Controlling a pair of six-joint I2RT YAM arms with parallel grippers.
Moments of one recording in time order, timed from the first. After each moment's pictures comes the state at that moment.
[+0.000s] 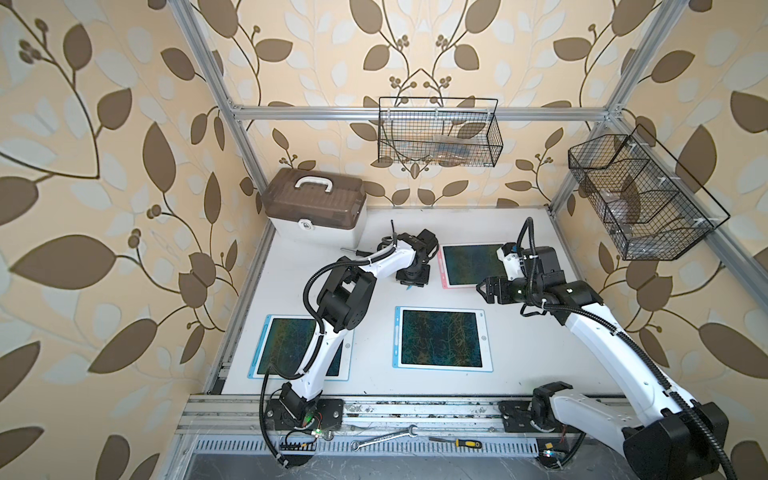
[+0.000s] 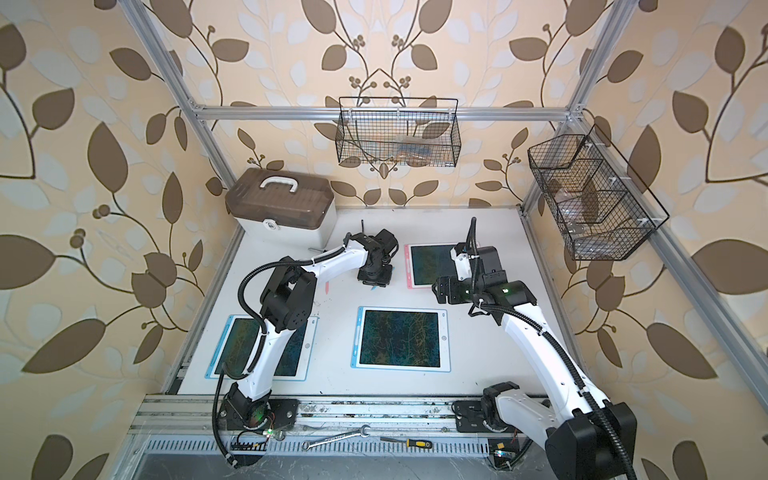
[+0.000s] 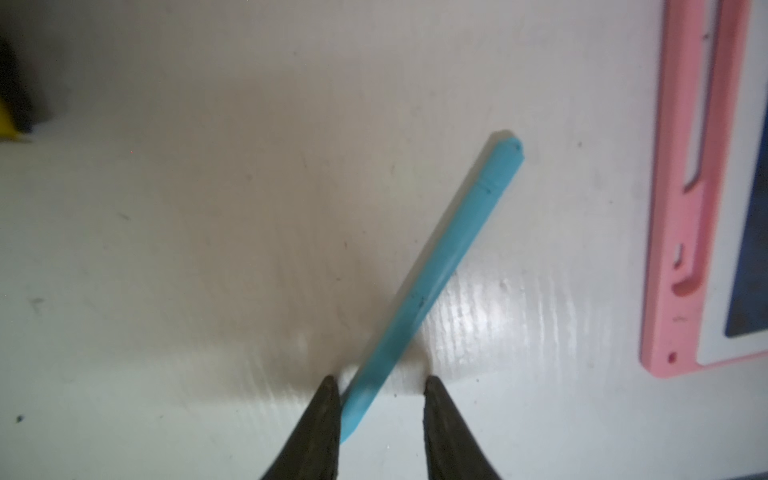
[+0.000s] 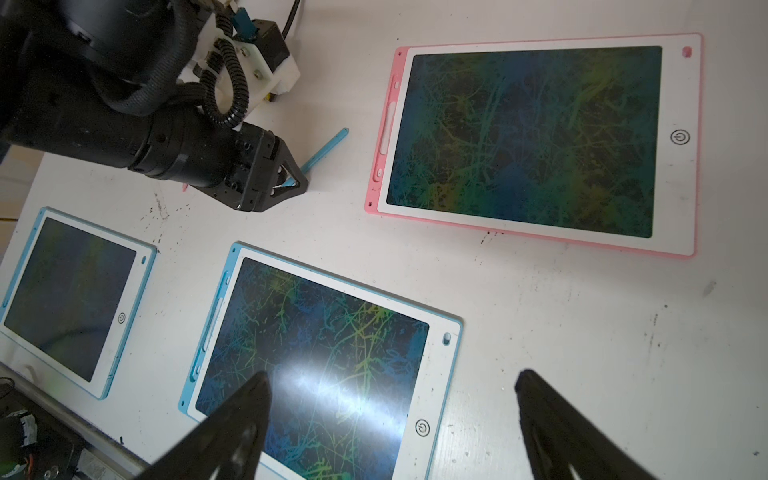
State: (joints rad) left arm -0.64 2.30 1.87 -0.93 0.00 -0.52; right arm 0.22 1.07 0.92 -0.73 -0.17 0.19
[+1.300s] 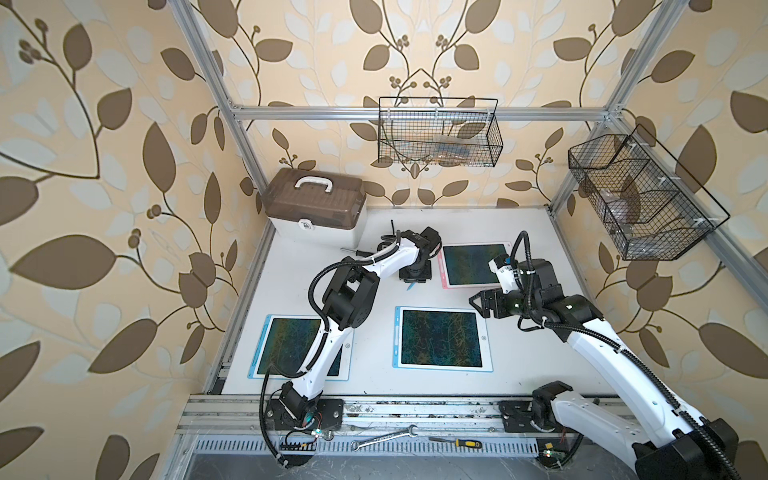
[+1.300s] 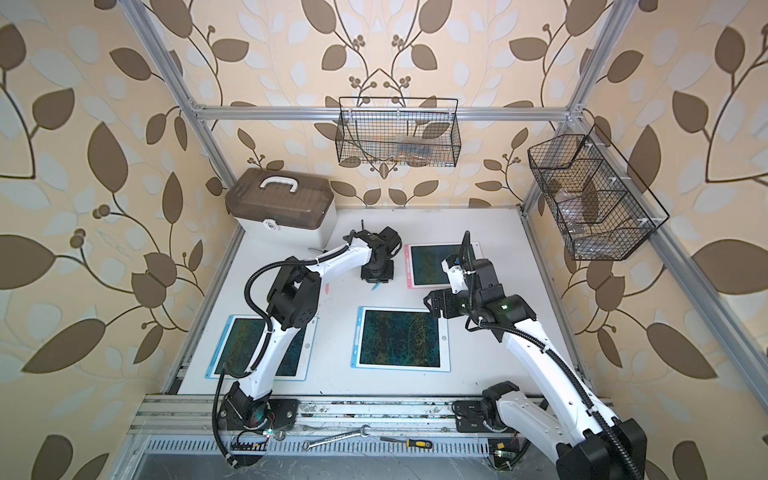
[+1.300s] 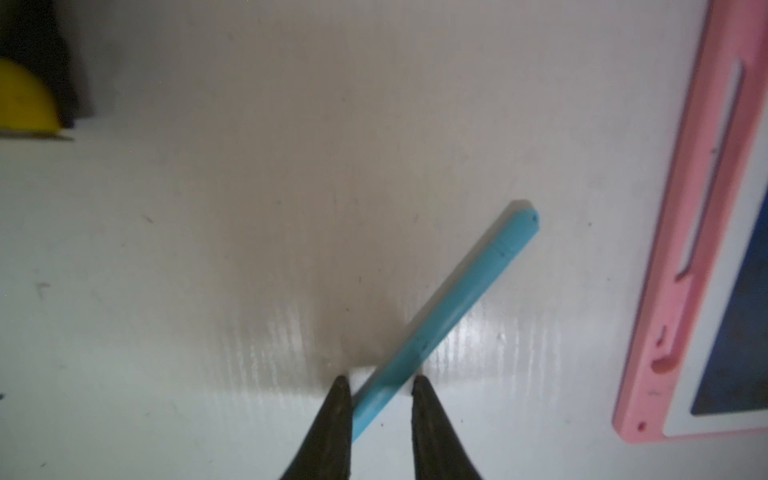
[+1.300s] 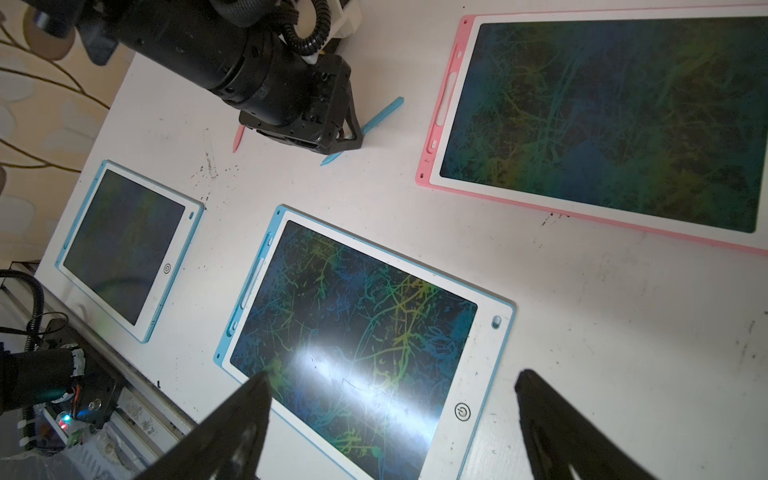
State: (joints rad) left arm -0.65 2.37 2.00 -0.99 -0.03 -0.66; right arm 0.30 0.98 0.83 -0.70 -0.22 0.20
